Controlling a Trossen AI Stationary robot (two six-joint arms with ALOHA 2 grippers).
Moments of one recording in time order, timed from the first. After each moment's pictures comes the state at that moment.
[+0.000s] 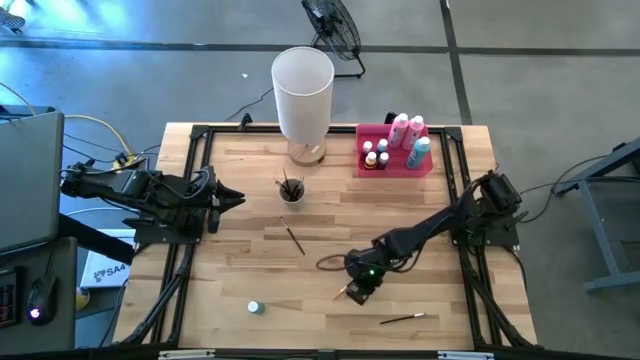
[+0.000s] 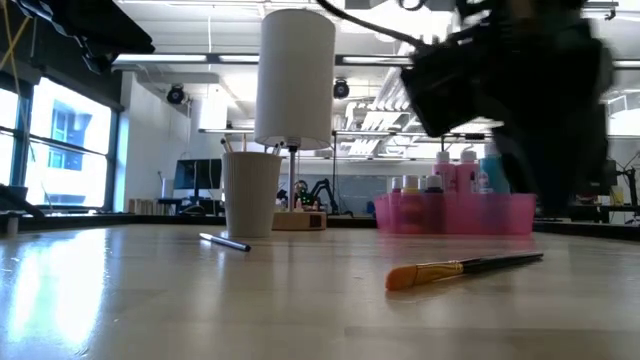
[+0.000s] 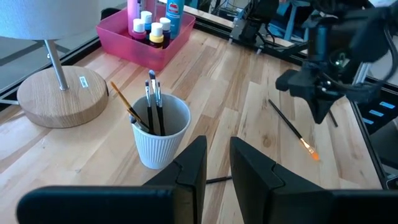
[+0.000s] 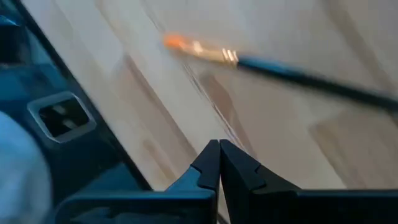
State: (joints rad) left arm -0.24 0.42 0.63 -0.59 -0.41 -0.42; right arm 0.38 1.81 1.07 -0.32 -0.34 1.17
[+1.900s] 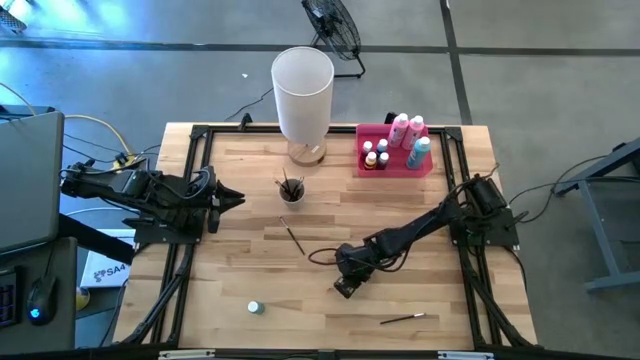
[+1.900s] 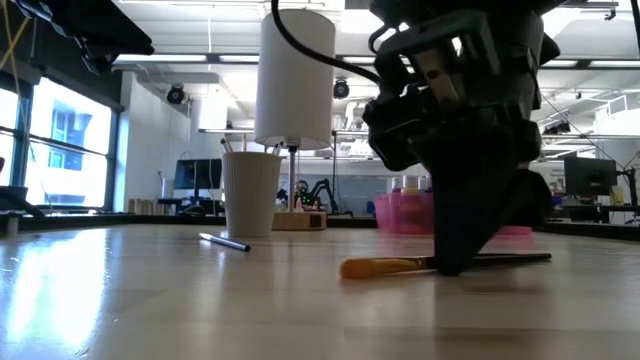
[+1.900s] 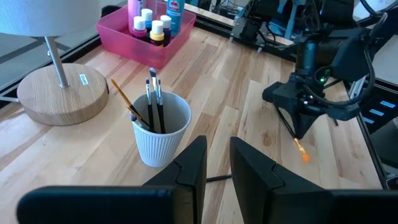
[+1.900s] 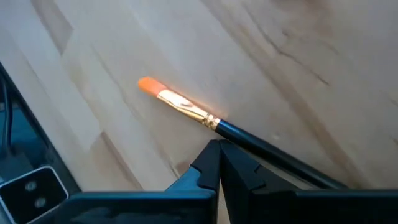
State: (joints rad) left arm -0.24 0.42 0.63 -0.59 -0.41 -0.43; right arm 0.33 1.92 1.07 -0.18 -0.20 1.16
